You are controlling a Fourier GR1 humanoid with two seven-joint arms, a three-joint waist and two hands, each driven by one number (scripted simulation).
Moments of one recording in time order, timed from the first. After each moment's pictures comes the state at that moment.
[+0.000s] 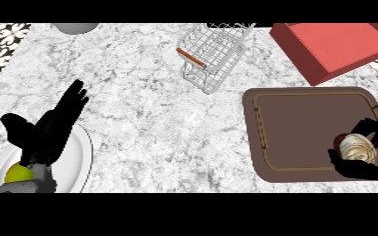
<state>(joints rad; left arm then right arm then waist) -0.04 0.24 0.06 -1.58 0.13 -0.05 0.21 0.12 -0.45 -0.08 -1.70 0.97 0.01 0.31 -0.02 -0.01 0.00</state>
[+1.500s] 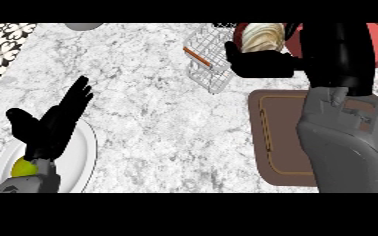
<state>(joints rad) -0.07 0.22 0.07 -1.58 0.11 -0.08 0.23 -0.78 -0.14 0.11 -1.79 0.91 0.20 0.87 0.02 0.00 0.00</state>
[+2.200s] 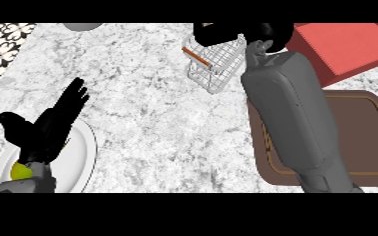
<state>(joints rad) -0.05 0.21 0.09 -1.59 0.11 -0.10 0.23 -0.97 -0.03 0.06 -1.32 0.97 0.02 0.82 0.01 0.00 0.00</state>
